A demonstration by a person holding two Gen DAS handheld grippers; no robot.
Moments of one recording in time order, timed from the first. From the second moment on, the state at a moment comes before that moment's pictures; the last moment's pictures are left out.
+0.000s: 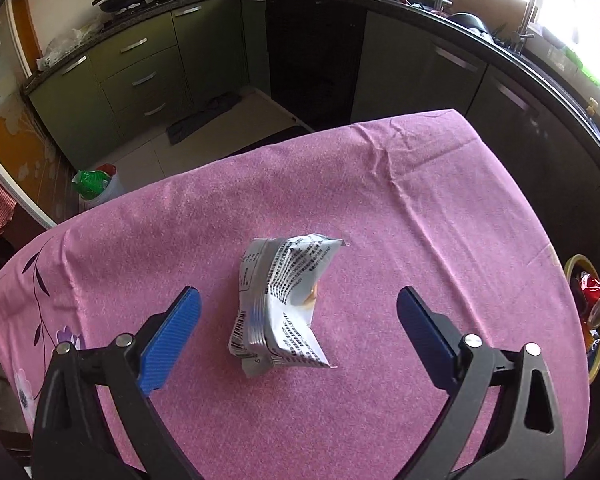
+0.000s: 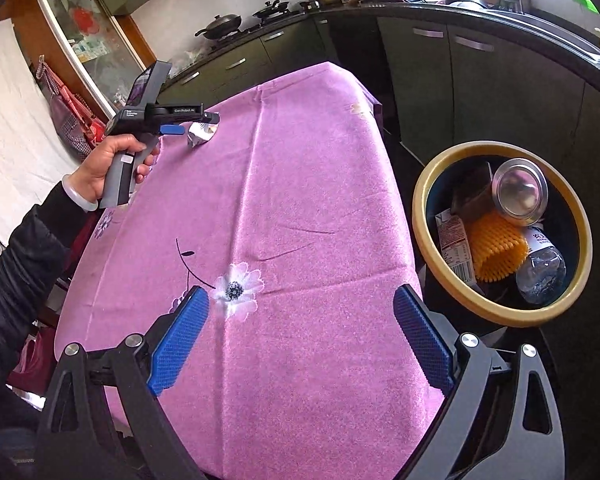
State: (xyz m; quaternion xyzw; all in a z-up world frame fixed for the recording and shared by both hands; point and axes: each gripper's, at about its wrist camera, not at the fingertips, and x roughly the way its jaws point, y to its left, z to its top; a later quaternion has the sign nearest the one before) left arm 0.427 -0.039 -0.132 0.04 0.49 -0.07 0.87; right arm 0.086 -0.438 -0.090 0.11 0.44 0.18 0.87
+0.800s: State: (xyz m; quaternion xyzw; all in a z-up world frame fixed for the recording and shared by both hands) left arm 0.412 -0.053 -0.142 0.08 0.49 -0.08 0.87; right arm 0.090 -0.431 -0.083 0.11 0.43 0.18 0.88
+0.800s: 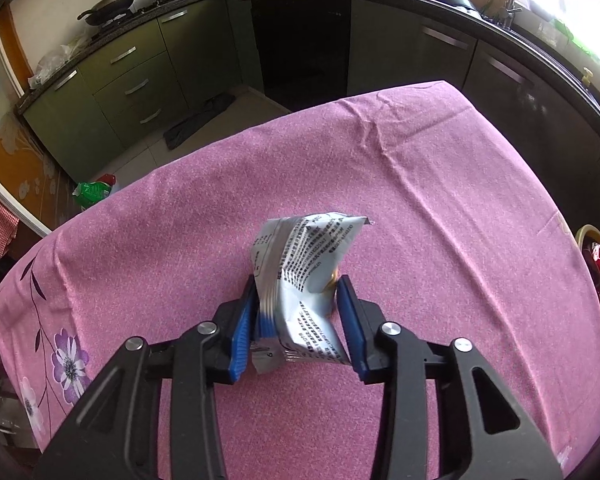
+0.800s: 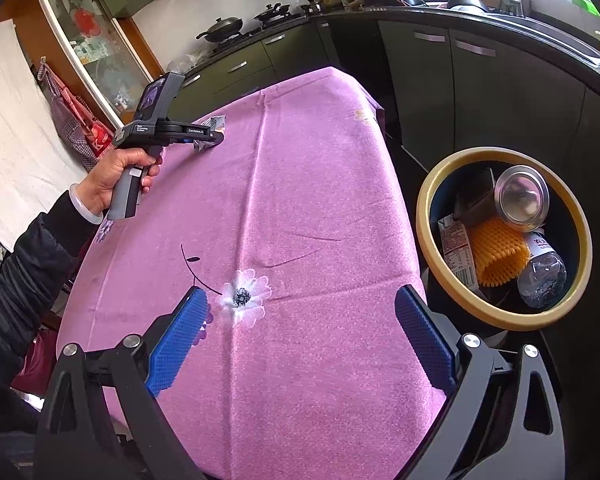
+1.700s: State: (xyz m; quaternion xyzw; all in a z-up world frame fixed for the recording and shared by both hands) left arm 0.229 -0.347 -0.098 0.15 0.41 -0.37 0.82; right arm 0.021 -0.558 -0.079 0.16 0.39 0.09 0.90
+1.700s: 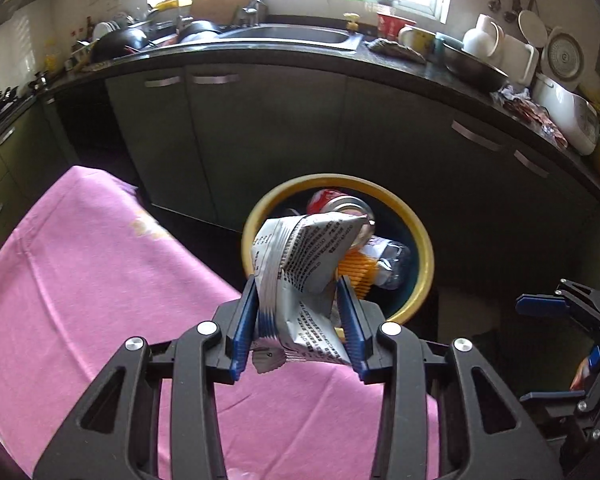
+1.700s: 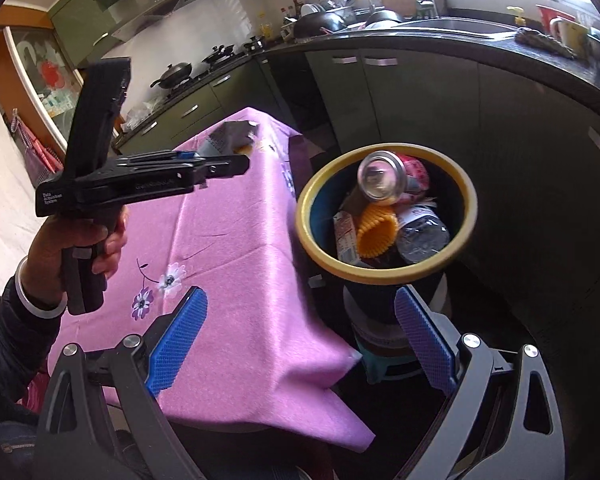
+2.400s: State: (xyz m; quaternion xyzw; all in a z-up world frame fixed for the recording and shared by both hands) left arm 0.271 -0.398 -0.165 -0.01 0.53 -0.22 0.82; right arm -0.009 -0.601 -0.095 0.20 0.37 0.09 0.90
